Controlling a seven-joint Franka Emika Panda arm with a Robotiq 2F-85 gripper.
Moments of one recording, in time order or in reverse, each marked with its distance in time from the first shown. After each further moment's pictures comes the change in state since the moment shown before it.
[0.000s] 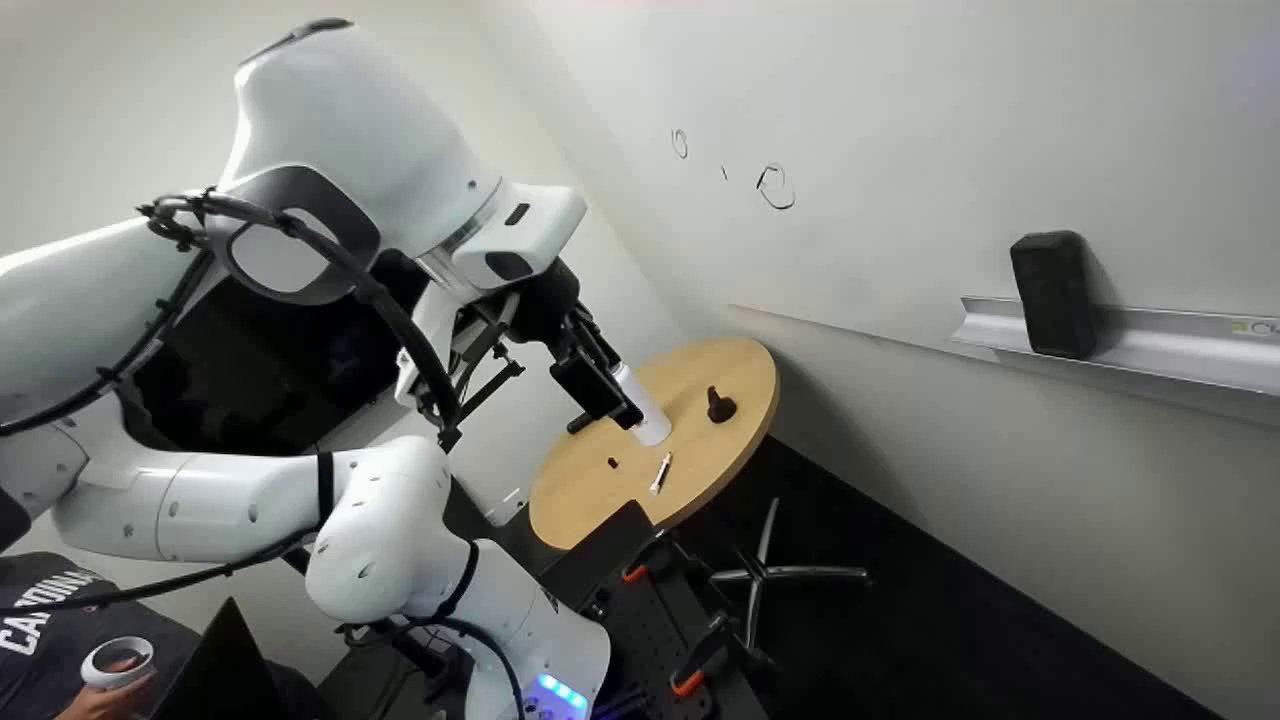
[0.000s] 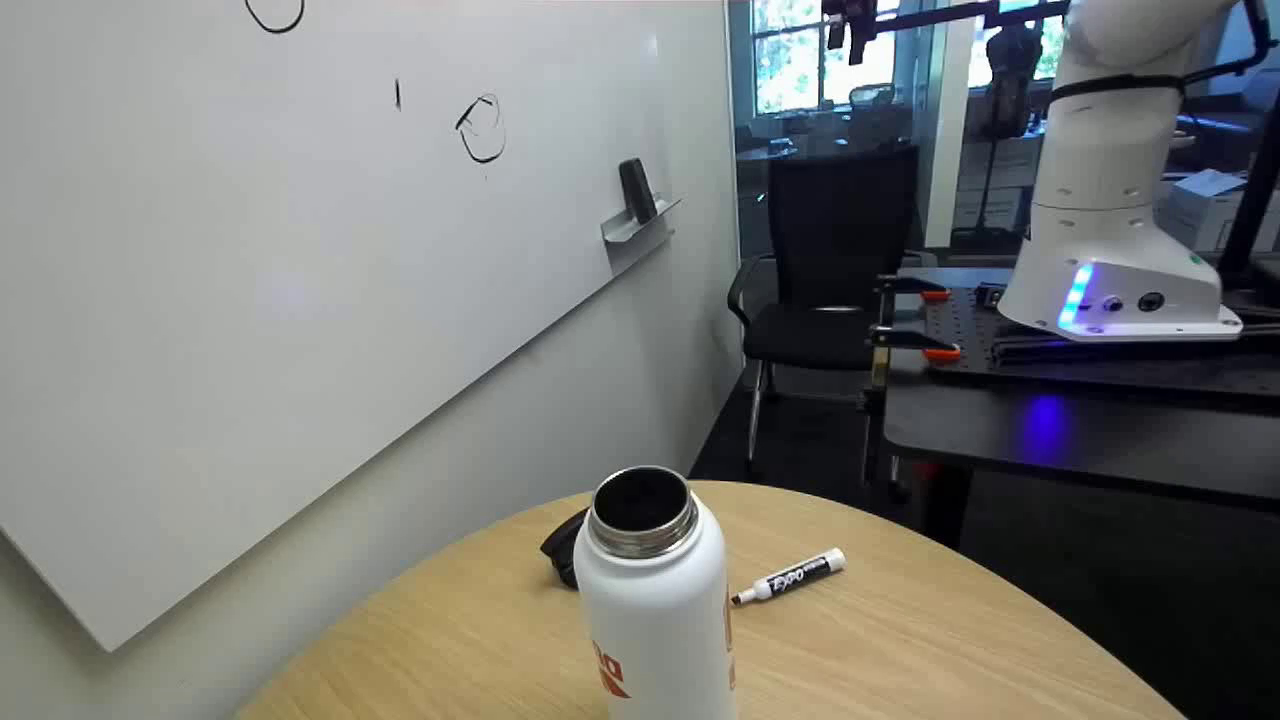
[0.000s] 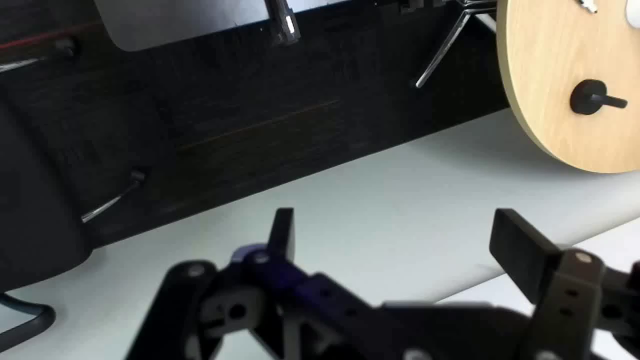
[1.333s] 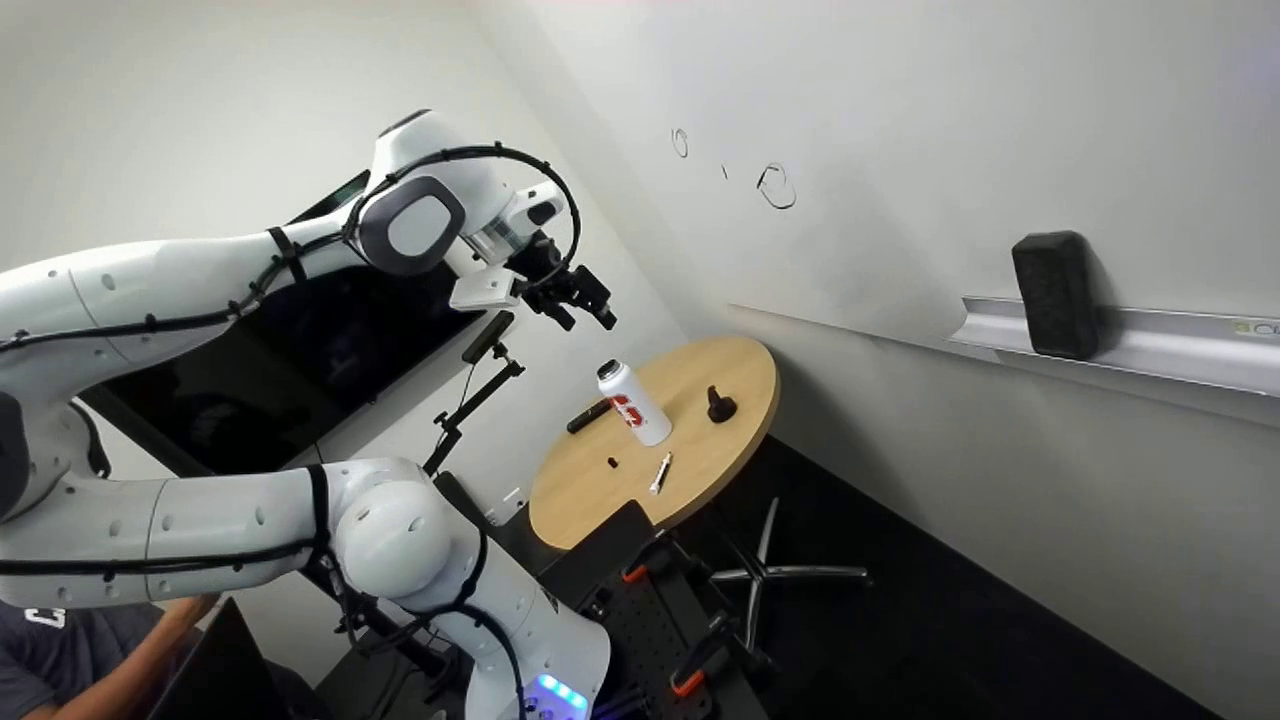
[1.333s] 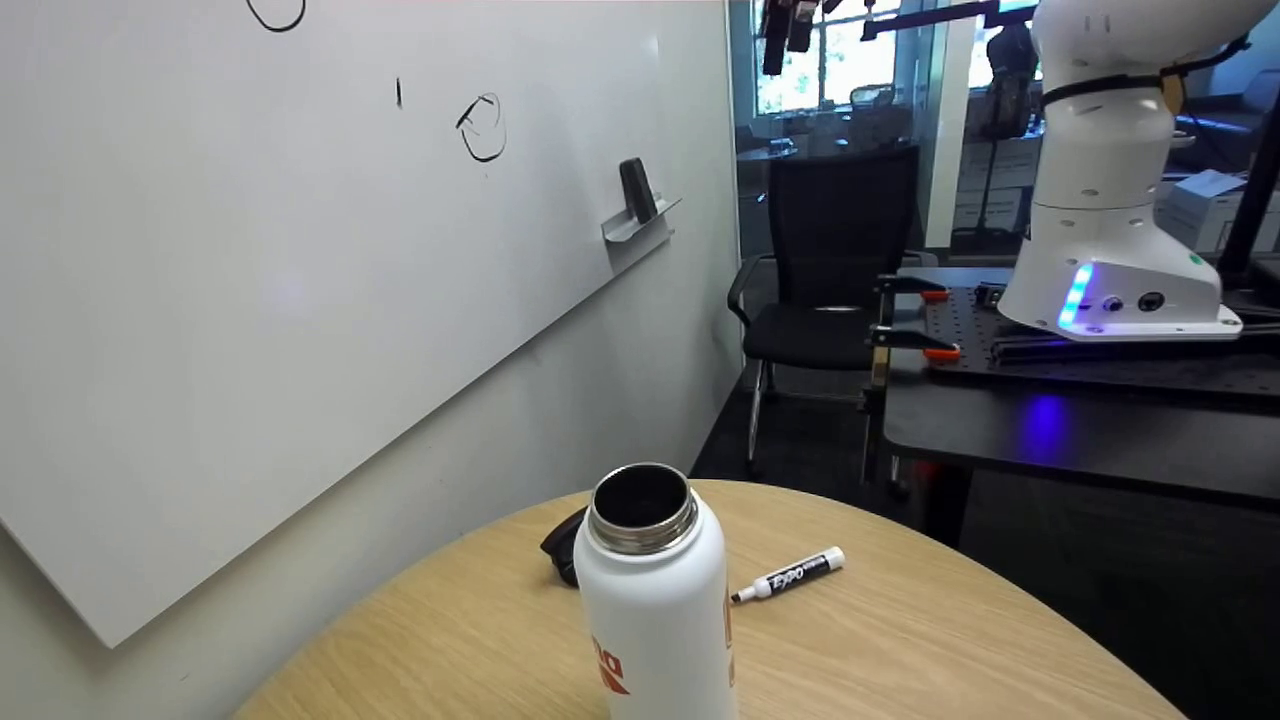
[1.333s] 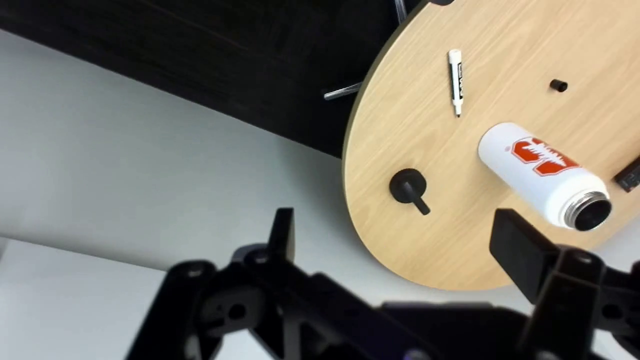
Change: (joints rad) arm 0.440 -0.022 0.401 -0.120 0.256 0.236 -0.088
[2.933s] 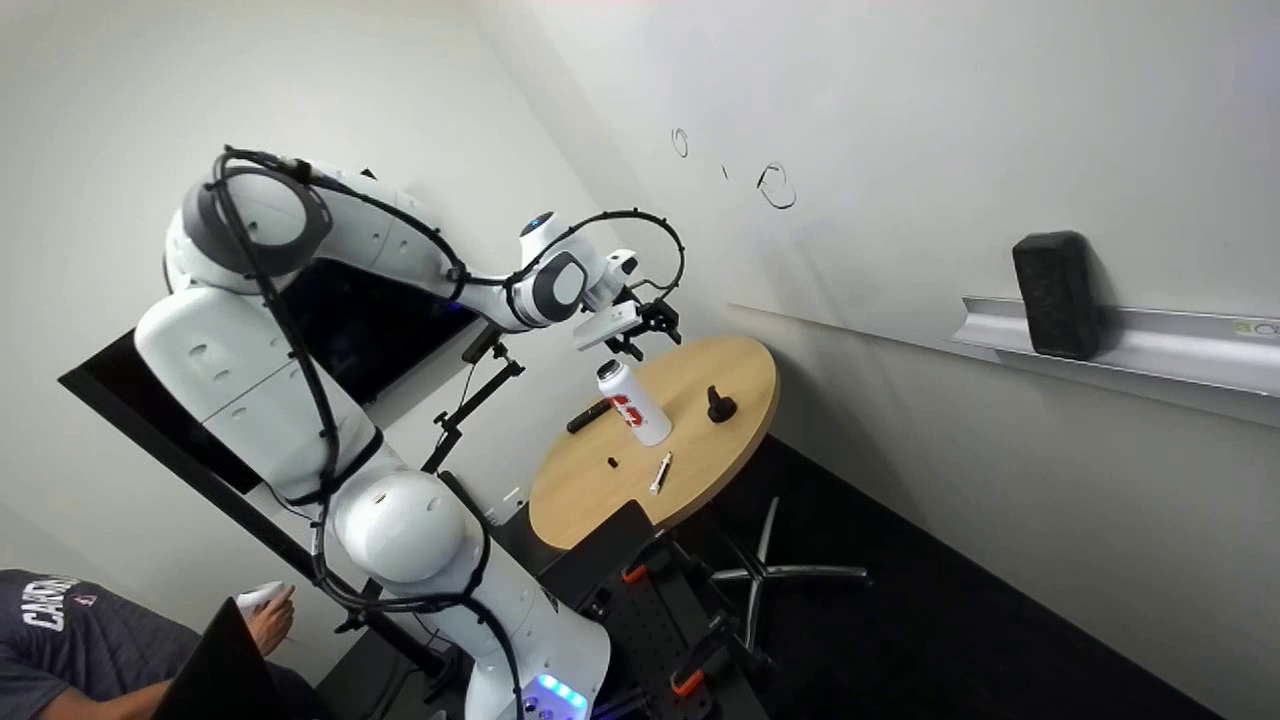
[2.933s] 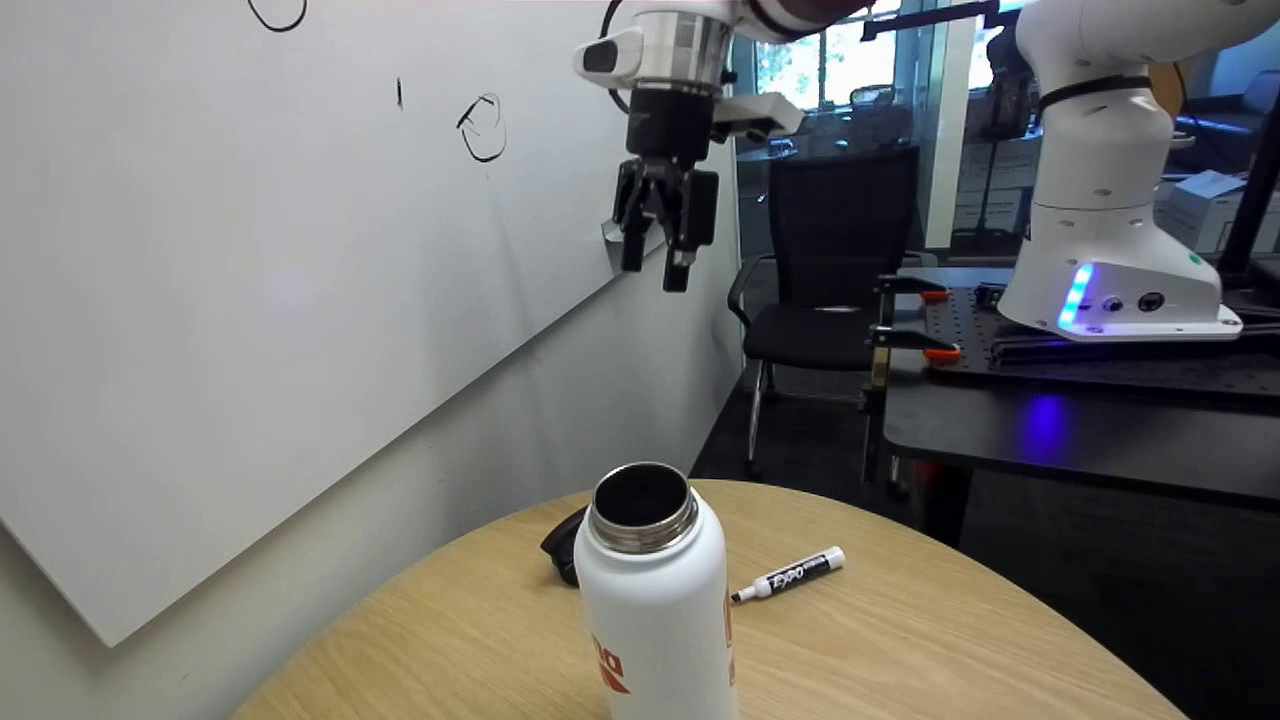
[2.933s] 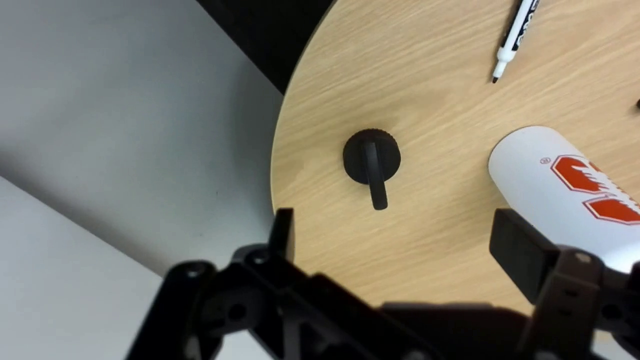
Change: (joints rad) arm 0.183 0.848 0.204 0.224 -0.105 0.715 -0.056
